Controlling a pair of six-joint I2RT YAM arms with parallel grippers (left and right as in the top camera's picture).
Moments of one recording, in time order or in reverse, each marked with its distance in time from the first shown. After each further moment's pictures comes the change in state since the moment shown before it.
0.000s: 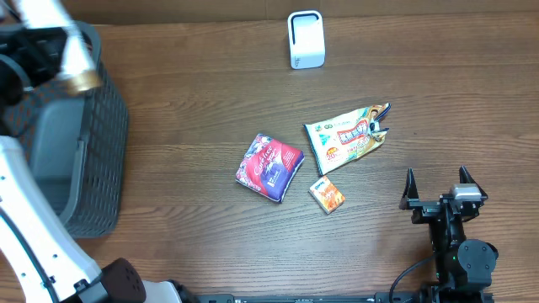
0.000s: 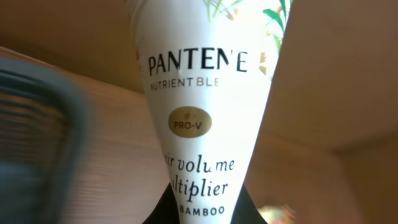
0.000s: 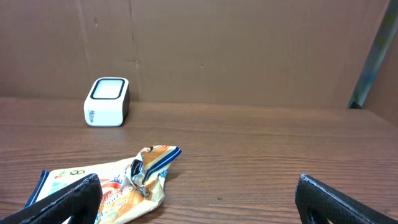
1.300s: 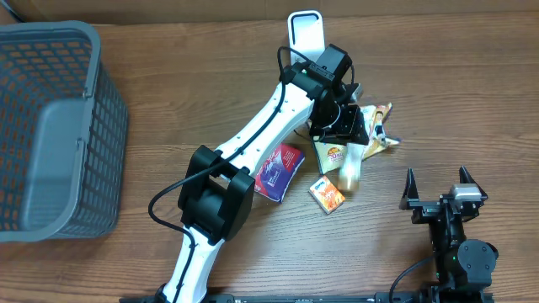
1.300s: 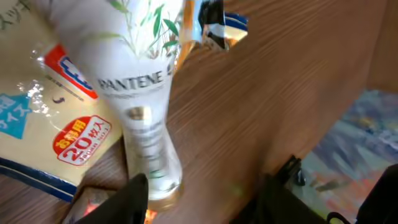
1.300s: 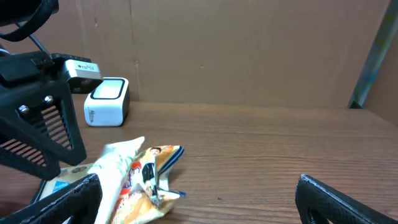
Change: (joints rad) left arm -1.135 0.640 -0.008 -0.024 -0.136 -0.229; right arm 0.000 0.000 0.000 0.001 0.000 0.000
